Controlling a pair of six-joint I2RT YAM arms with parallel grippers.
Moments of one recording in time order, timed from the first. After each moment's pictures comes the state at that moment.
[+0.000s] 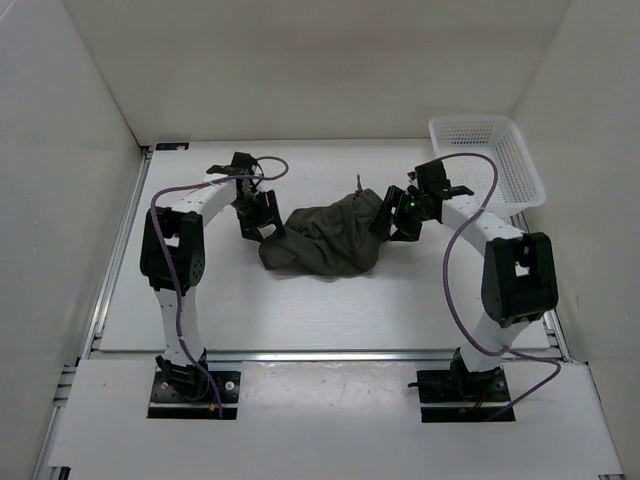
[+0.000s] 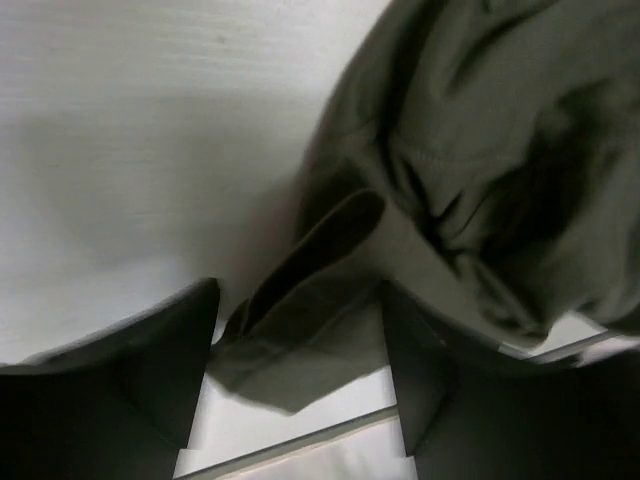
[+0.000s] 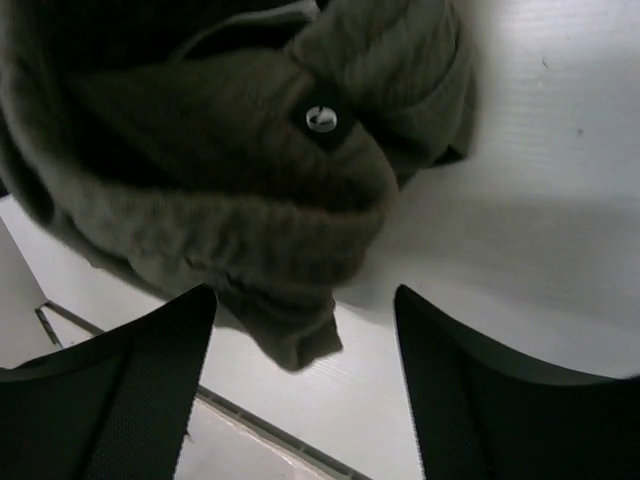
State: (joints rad) left arm -0.24 2.03 1.57 -0.84 0.30 -0.47; right arm 0.24 1.71 1.20 -0.52 -0.41 0.55
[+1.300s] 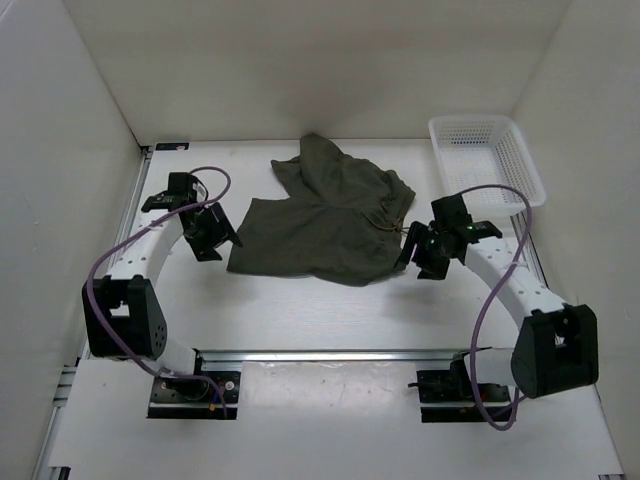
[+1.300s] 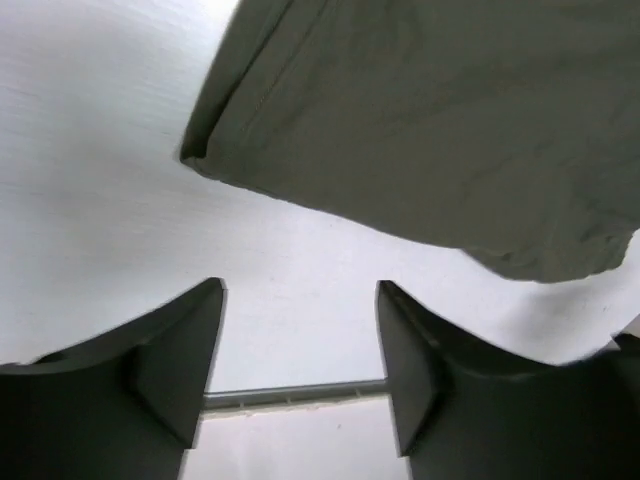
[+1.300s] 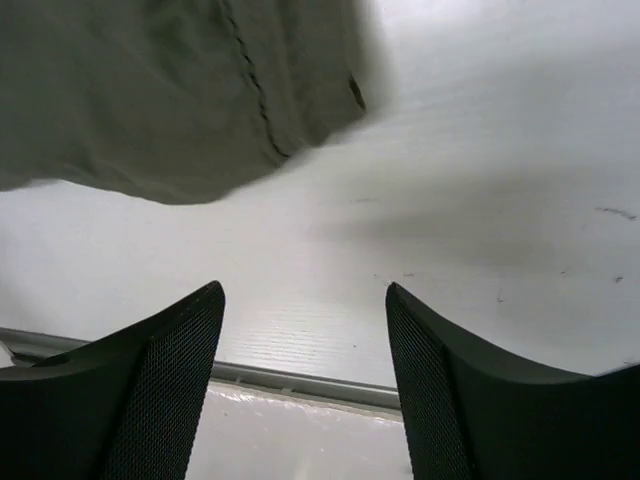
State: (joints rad) left arm -0.01 1.50 1.15 -0.85 0.26 -0.53; right arm 0.26 1.31 0.90 -0.74 -0.20 0.58
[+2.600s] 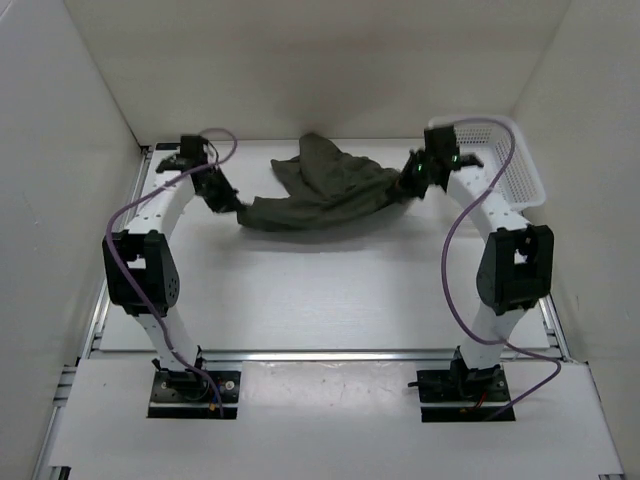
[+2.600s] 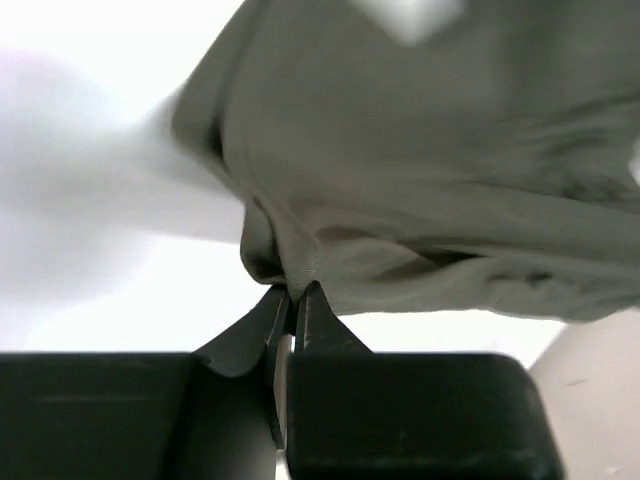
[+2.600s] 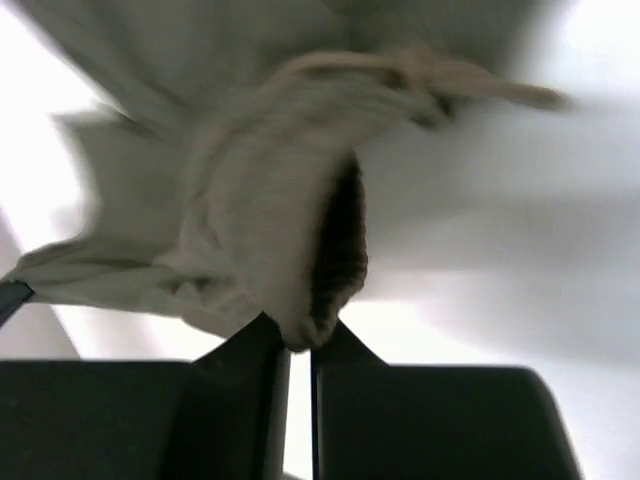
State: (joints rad) left arm -0.04 1.80 1.47 -0.79 0.28 -0.63; right arm 0.21 1.79 1.45 -0.59 -0.27 0.67
